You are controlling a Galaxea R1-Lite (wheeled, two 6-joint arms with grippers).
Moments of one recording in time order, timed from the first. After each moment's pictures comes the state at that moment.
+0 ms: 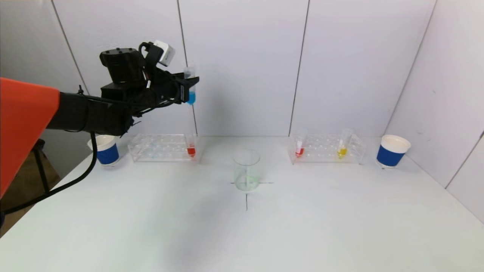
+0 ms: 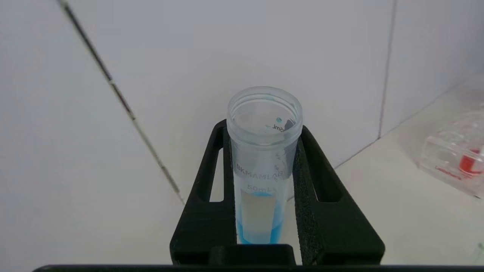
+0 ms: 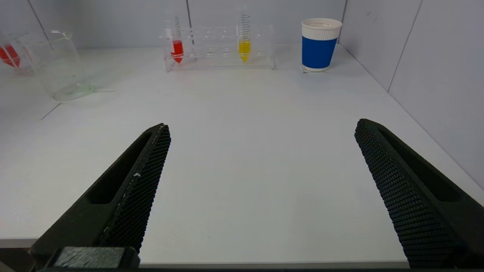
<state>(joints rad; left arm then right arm) -0.19 2.09 -1.55 -0.68 -0.38 0.21 0.00 0.00 0.00 -0.01 -0.02 0.04</state>
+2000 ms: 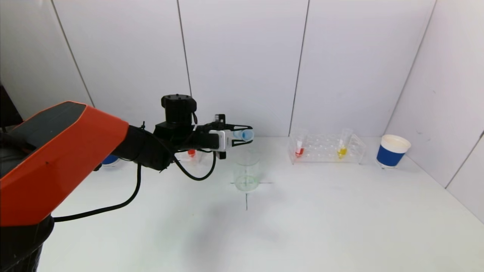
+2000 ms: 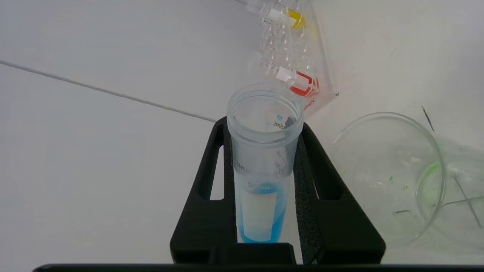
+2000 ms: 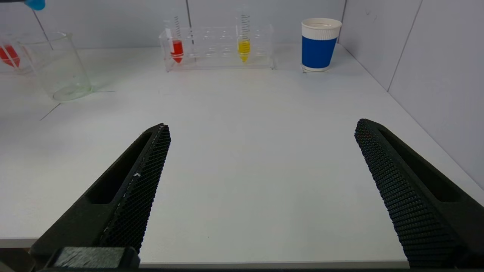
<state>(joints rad) -0.38 2.22 -1.39 -0.71 -0.91 1.26 0.00 0.00 0.00 -0.01 -0.02 0.04</state>
